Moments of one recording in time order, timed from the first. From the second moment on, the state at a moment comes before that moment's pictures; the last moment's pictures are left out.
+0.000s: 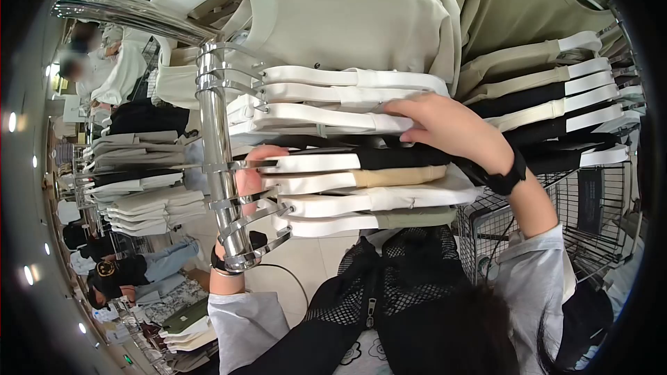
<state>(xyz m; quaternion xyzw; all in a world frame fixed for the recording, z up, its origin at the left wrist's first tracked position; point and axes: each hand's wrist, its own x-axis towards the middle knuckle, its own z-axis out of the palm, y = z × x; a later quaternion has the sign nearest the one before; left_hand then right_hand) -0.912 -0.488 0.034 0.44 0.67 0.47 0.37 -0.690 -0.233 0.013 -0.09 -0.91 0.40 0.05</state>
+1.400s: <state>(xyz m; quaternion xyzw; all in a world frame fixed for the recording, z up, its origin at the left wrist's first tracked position) -0.906 -0.490 0.047 0.60 0.68 0.36 0.22 -0.656 -0.256 0.021 0.01 -0.94 0.34 -0.01</state>
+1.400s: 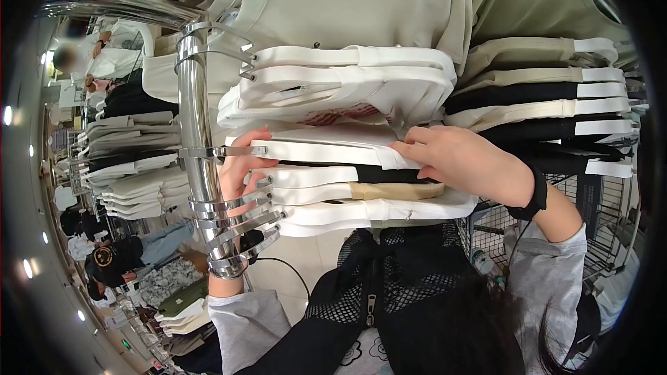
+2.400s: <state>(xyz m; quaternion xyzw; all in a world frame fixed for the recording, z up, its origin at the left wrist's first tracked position) -0.920 -0.490 0.026 0.62 0.64 0.40 0.21 -0.790 -0.243 0.012 0.11 -0.97 0.01 0.20</state>
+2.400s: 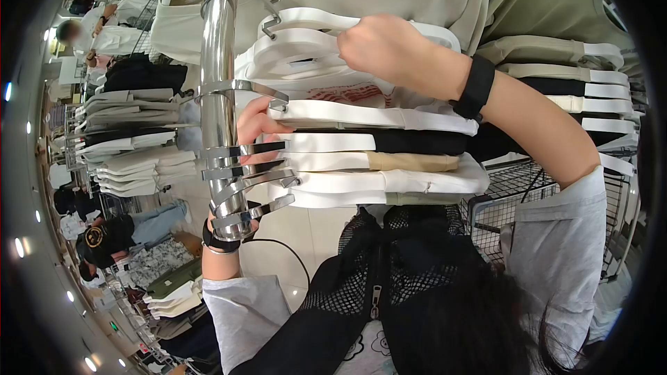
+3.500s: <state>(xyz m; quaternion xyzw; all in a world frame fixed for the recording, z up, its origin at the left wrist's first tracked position) -0.904 -0.503 0.028 0.42 0.77 0.39 0.28 -0.783 -0.208 0.008 0.14 -0.93 0.29 0.16</state>
